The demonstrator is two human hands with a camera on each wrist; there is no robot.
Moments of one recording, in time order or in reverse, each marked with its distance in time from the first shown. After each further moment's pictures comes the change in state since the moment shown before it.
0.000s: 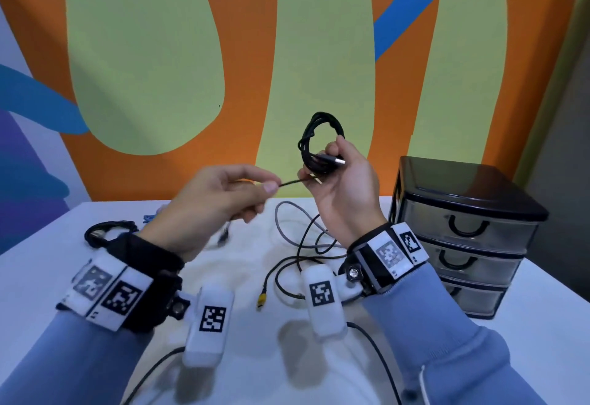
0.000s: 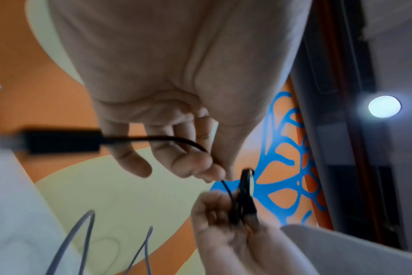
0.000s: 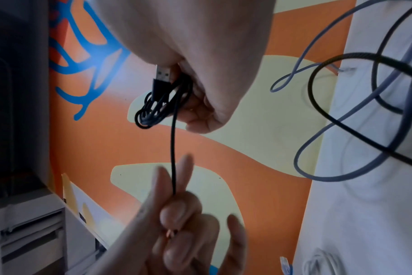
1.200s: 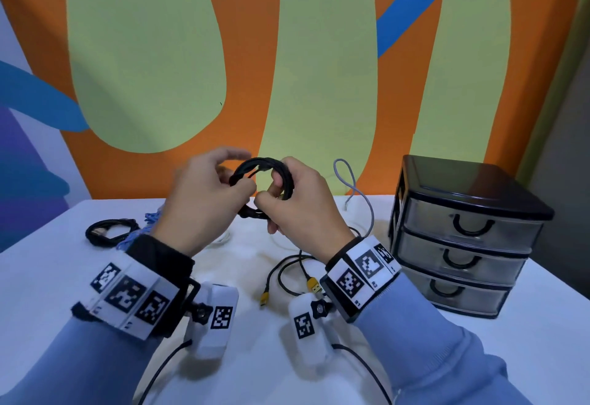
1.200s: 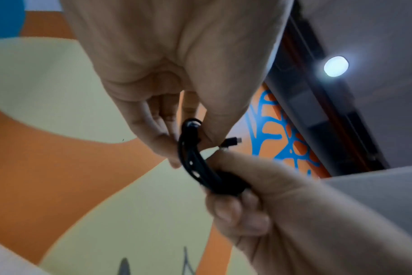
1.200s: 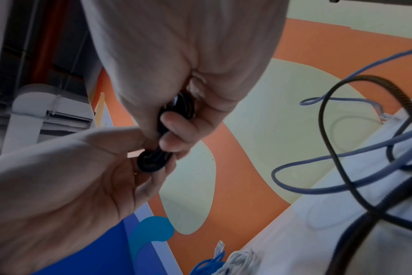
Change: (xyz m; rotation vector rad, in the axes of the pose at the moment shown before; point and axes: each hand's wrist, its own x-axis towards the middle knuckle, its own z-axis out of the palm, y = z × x) left_hand 0.007 -0.006 -0.003 0.394 0.348 0.132; right_hand -0.021 0.036 0.008 -1.057 -0.342 -0.263
